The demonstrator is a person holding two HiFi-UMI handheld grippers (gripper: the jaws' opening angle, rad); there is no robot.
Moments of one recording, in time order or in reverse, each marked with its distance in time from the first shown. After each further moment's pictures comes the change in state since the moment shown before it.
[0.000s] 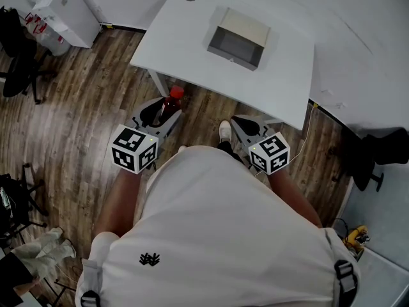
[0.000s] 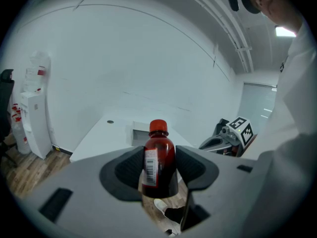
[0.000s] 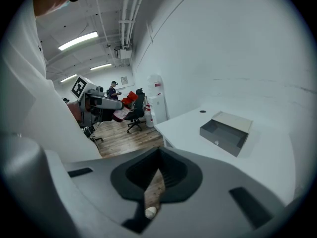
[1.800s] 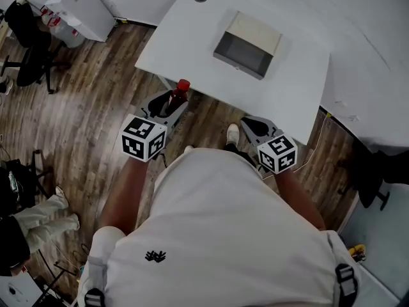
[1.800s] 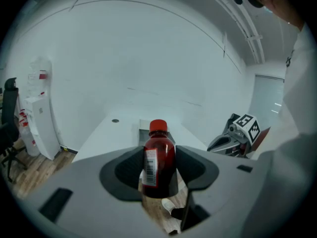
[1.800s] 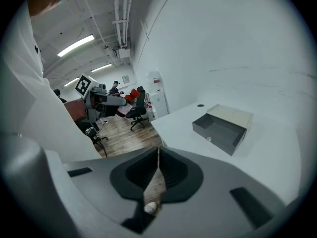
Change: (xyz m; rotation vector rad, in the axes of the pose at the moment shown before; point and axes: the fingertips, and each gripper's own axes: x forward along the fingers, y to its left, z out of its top) left arm 0.063 0.022 0.016 0.001 0.066 0.107; right arm 0.008 -0.068 -0.010 0.040 0.047 0.080
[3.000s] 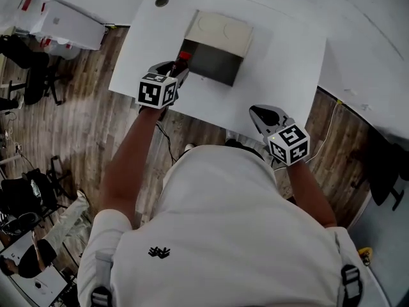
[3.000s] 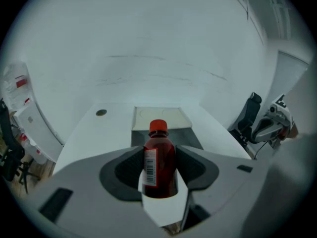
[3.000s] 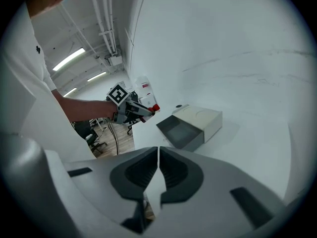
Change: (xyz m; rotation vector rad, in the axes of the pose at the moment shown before) left arm 0.250 0.034 0.029 0.059 0.319 0.118; right arm -0.049 -0.177 -0.002 0.093 -0.016 0.035
